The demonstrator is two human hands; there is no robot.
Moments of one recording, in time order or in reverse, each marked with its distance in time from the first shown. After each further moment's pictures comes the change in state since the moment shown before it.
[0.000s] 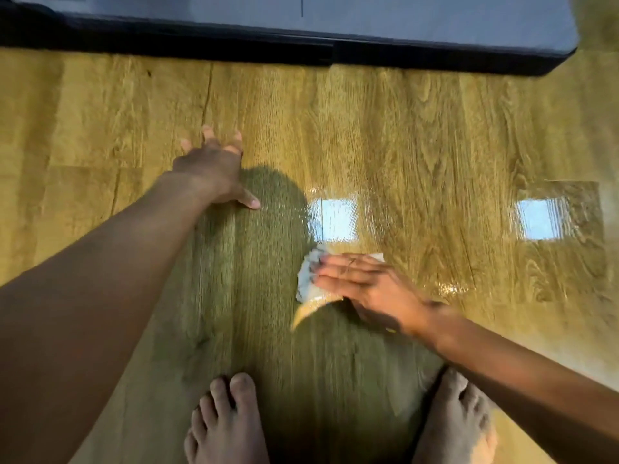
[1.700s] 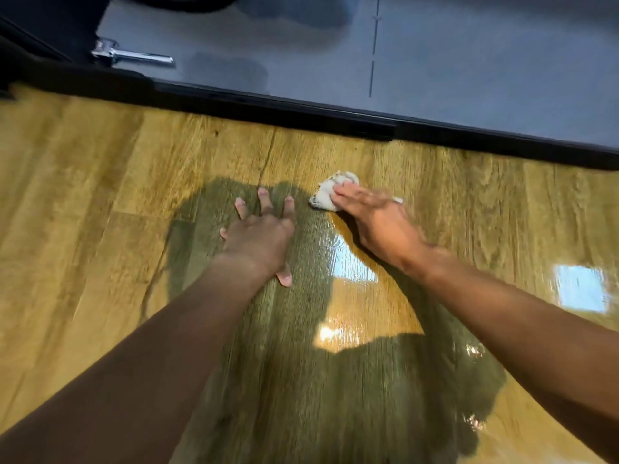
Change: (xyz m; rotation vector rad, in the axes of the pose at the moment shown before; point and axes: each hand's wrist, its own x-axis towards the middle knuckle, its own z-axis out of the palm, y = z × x) left_hand 0.010 -0.006 0.005 0.036 -0.037 0.091; right_hand 0.172 0.112 -0.024 -0.019 0.034 0.288
